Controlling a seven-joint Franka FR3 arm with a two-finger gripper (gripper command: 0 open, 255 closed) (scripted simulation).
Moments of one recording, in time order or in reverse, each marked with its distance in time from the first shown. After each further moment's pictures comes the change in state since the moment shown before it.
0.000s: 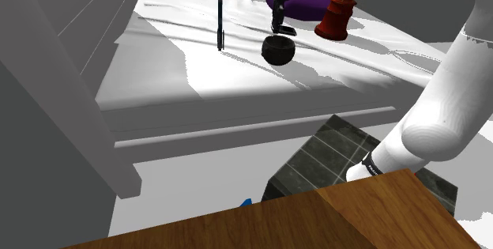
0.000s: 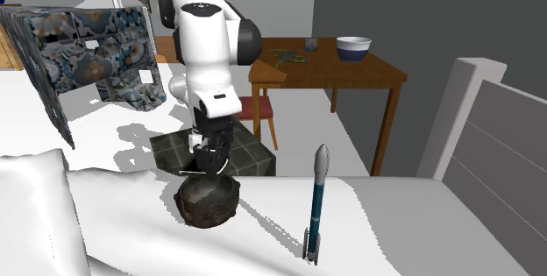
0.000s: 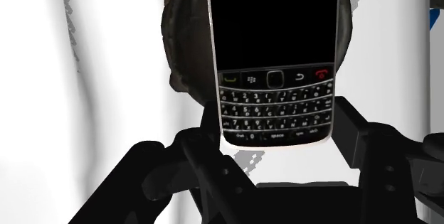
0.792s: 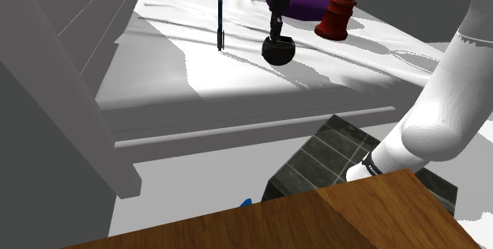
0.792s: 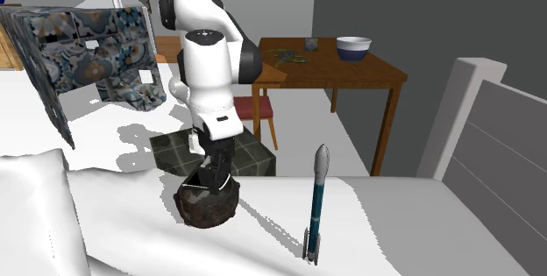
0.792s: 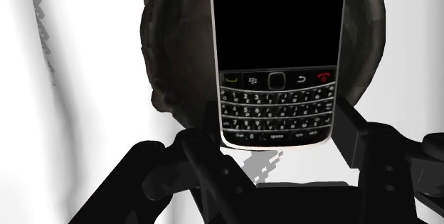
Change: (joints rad) arm 0.000 0.024 0.001 -0.085 0.004 0.110 -0.002
